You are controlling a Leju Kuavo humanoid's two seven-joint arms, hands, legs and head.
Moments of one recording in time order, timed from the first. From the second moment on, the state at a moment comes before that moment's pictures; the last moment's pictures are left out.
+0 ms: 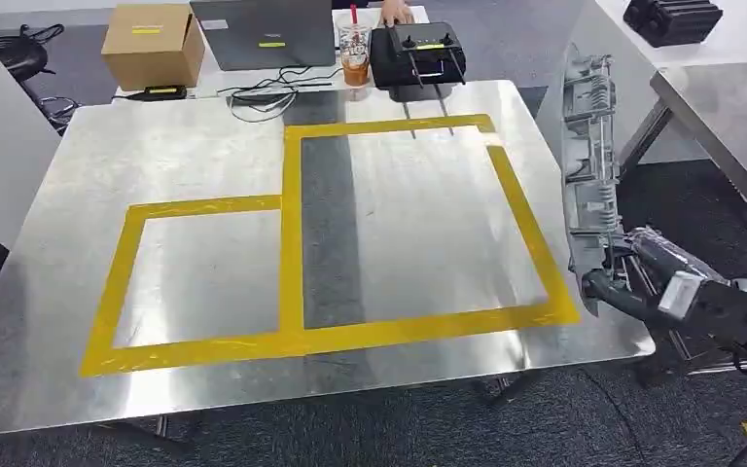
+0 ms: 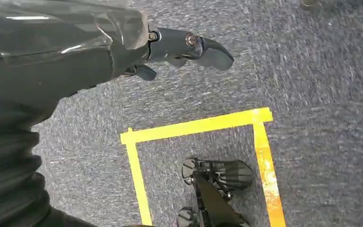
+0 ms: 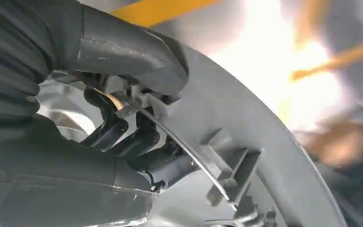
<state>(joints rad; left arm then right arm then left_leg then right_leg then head) 0.24 0.03 -0.16 -0.67 0.11 0.17 -0.06 -0.22 -0.69 0.06 -1.72 0.25 0.60 -0.22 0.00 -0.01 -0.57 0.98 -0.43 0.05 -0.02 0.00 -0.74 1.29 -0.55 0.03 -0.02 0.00</state>
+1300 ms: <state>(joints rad) 0.16 0.14 -0.58 -0.54 0.59 0.26 -0.15 -0.83 -0.61 1.03 -1.14 0.75 0.12 -0.36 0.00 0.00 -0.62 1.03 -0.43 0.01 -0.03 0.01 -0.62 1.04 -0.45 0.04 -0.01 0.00</state>
